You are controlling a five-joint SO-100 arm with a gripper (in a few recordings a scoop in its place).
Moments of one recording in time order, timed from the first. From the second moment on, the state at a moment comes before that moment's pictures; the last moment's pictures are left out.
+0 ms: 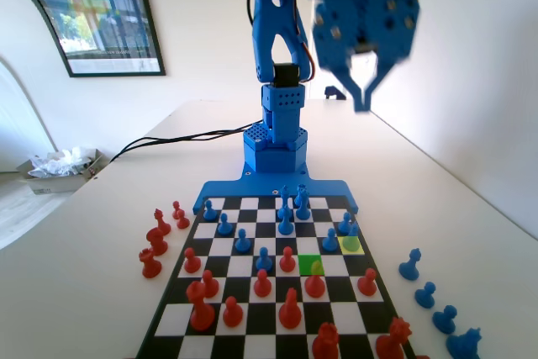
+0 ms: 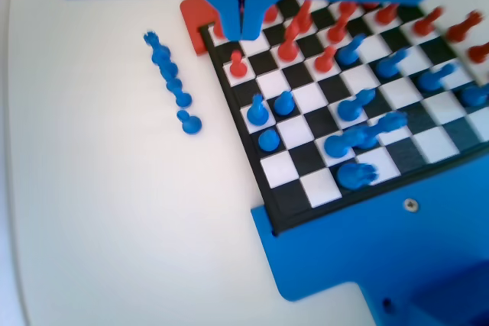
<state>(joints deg) -24.7 97.6 107.9 70.0 -45.4</state>
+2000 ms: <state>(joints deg) -22.1 77.3 113.6 50.1 -55.8</state>
